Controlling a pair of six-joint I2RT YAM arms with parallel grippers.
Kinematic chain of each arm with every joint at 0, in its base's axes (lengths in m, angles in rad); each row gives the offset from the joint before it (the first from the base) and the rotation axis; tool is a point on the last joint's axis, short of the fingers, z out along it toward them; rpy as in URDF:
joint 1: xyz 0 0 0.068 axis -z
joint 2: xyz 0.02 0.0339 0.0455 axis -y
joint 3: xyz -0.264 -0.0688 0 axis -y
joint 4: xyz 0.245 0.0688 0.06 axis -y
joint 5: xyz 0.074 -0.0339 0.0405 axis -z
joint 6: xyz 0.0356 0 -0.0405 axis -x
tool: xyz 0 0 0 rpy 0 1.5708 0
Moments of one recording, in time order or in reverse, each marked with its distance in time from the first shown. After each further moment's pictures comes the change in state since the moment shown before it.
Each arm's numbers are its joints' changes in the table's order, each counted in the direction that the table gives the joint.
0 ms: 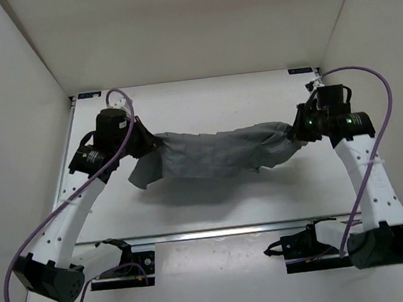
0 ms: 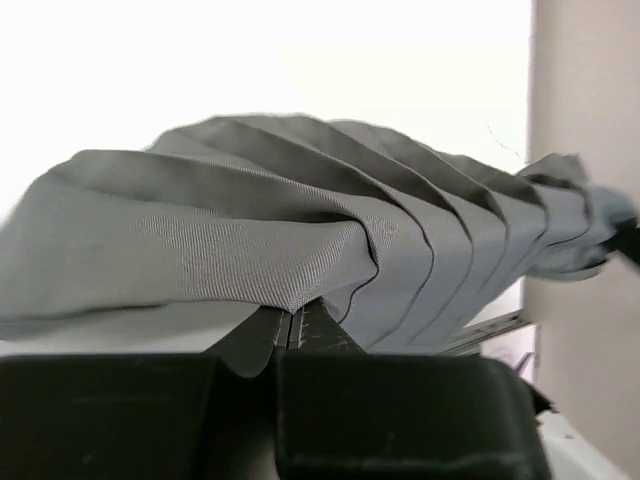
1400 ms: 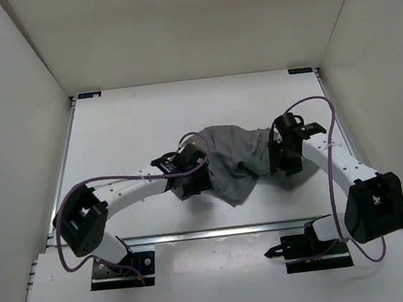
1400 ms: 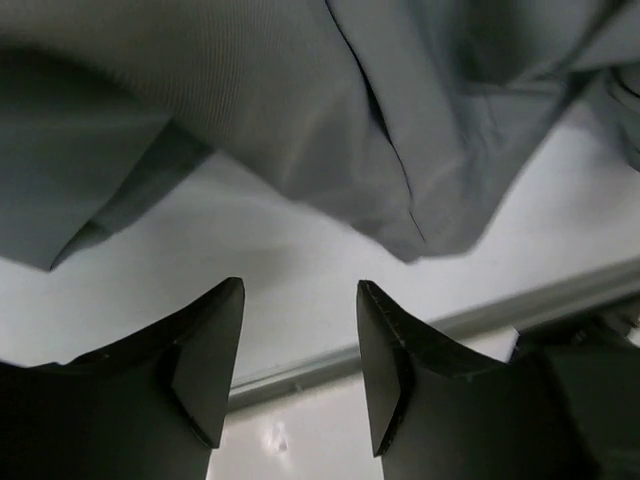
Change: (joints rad) left arm 0.465 -0.363 -0.291 0.234 -0.115 0.232; right arm -0.224 -0.210 -0.279 0.050 0.164 -0.070
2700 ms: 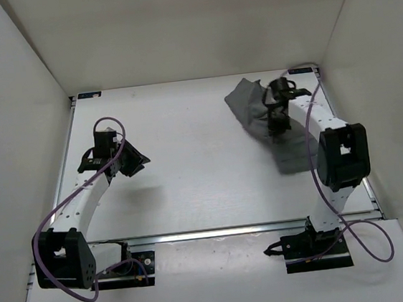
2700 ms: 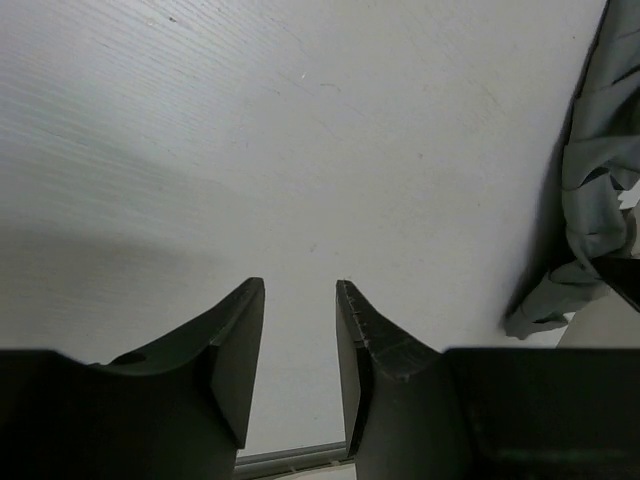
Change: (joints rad) left arm -0.753 0.277 -0.123 0.003 0.180 -0.123; right arm 0.167 -0.497 0.422 0.167 0.030 0.056
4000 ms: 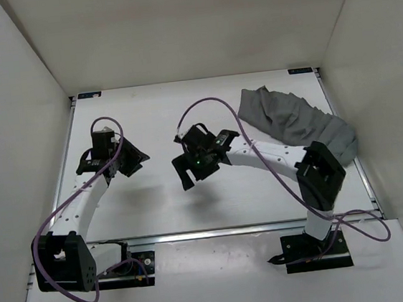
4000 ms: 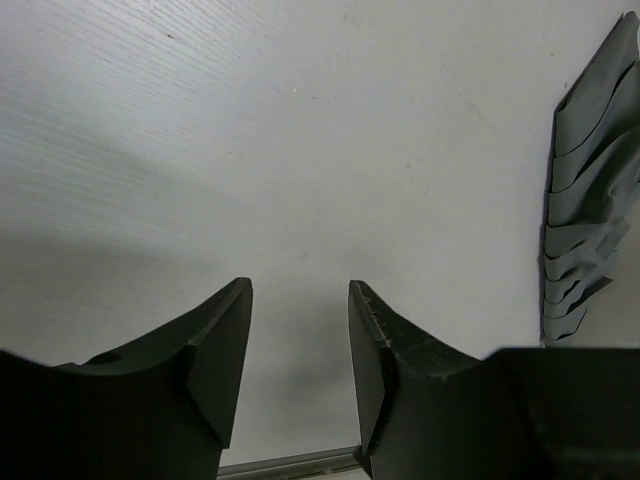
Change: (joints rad) left arm -0.013 0.023 -0.004 0.014 -0.002 0.013; right arm -0.818 0.087 0.046 0.089 -0.182 -0.108
